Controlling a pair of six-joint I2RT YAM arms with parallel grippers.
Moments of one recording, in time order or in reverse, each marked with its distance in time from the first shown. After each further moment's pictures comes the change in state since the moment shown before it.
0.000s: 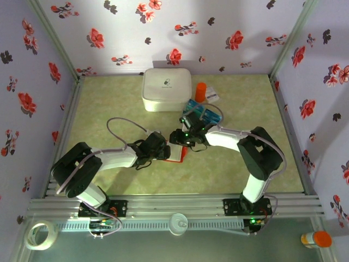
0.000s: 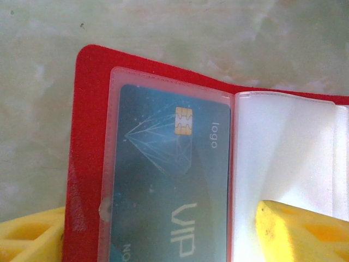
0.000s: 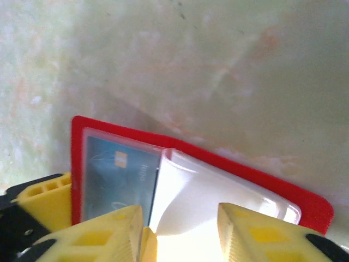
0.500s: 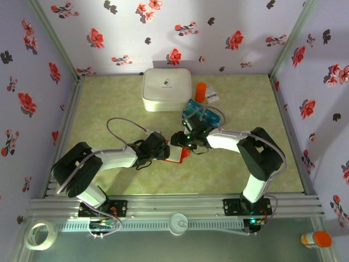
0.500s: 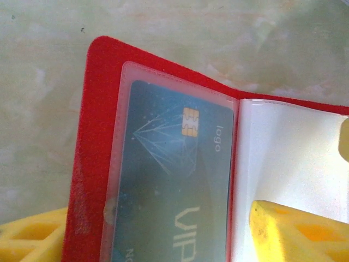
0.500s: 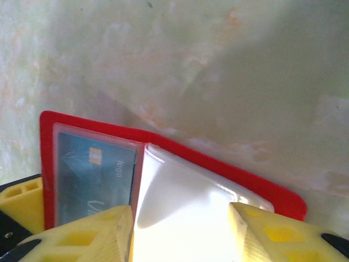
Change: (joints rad) left arm -0.001 0.000 -0.002 0.014 -0.006 0.000; right arm -0.004 0.003 -0.062 0.045 0.008 0.035
